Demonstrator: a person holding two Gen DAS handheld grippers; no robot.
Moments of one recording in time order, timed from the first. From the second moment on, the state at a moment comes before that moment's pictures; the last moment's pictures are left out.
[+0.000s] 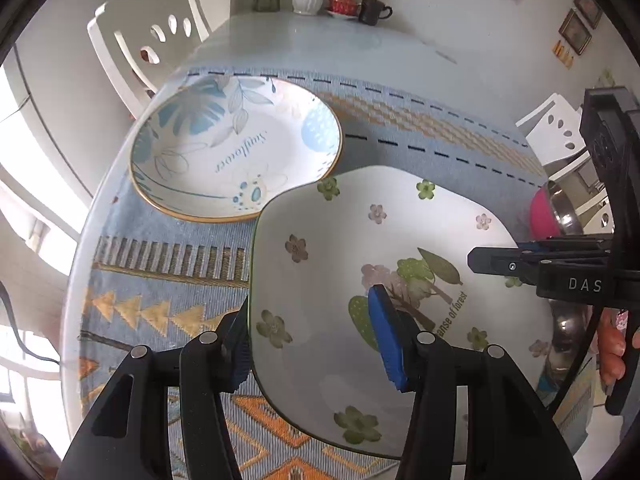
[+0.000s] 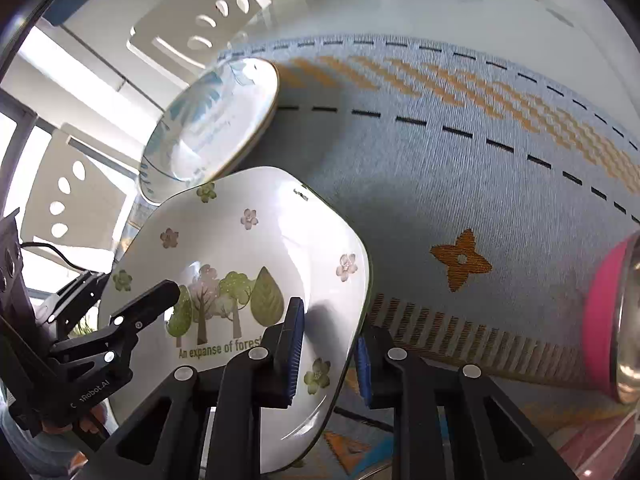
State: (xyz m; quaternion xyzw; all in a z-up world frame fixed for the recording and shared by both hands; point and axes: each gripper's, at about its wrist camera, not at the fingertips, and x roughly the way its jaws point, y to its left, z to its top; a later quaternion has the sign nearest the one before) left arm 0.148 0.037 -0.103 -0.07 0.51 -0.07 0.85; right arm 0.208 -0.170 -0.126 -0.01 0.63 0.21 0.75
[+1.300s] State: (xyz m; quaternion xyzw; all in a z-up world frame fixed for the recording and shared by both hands) left arm 0.005 0.040 -0.094 0.02 0.51 -0.19 0.84; right arm -0.029 -0.179 -0.109 0.13 0.61 0.11 0.78
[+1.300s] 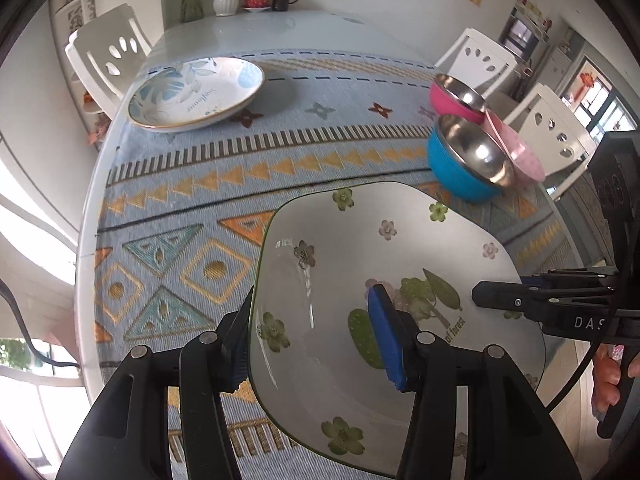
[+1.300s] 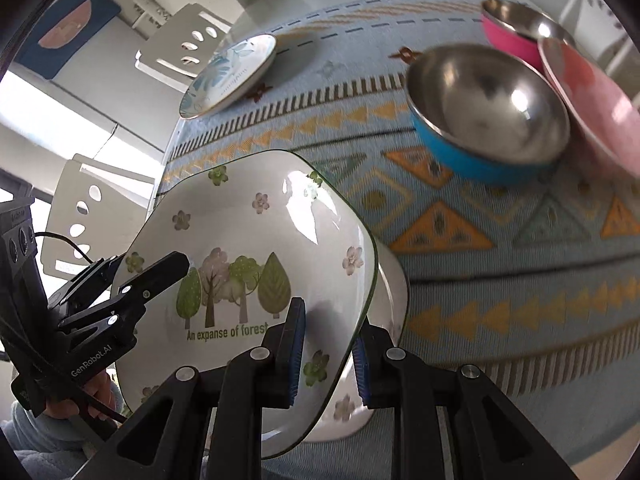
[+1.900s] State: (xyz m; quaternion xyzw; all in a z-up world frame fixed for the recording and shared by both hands) left arm -0.005 0.041 -0.110 0.03 0.53 -0.21 0.82; right arm -0.057 -0.183 -0.126 0.16 0.62 0.07 0.77
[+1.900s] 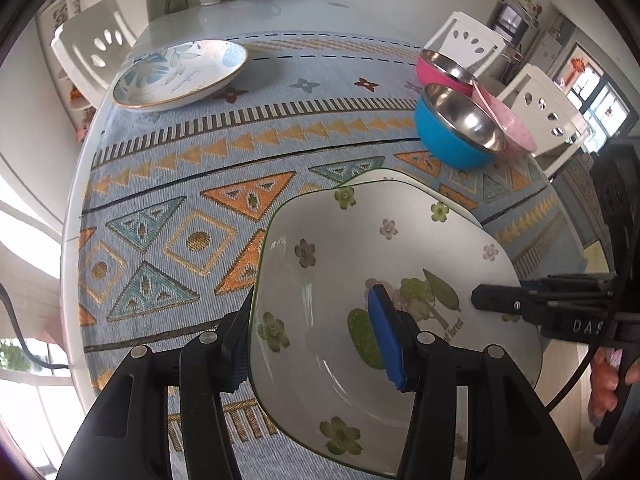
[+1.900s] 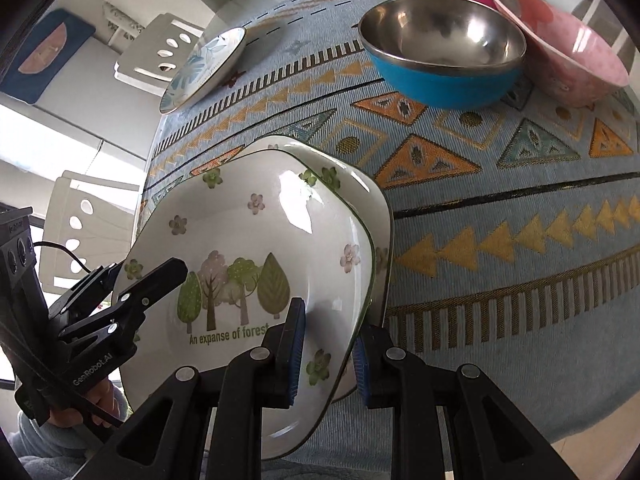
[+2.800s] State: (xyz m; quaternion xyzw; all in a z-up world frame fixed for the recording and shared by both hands) left arm -0.007 0.045 -0.115 0.05 0.54 -0.22 0.81; right arm -0.054 -0.181 -0.118 0.19 0.60 -0.02 0.78
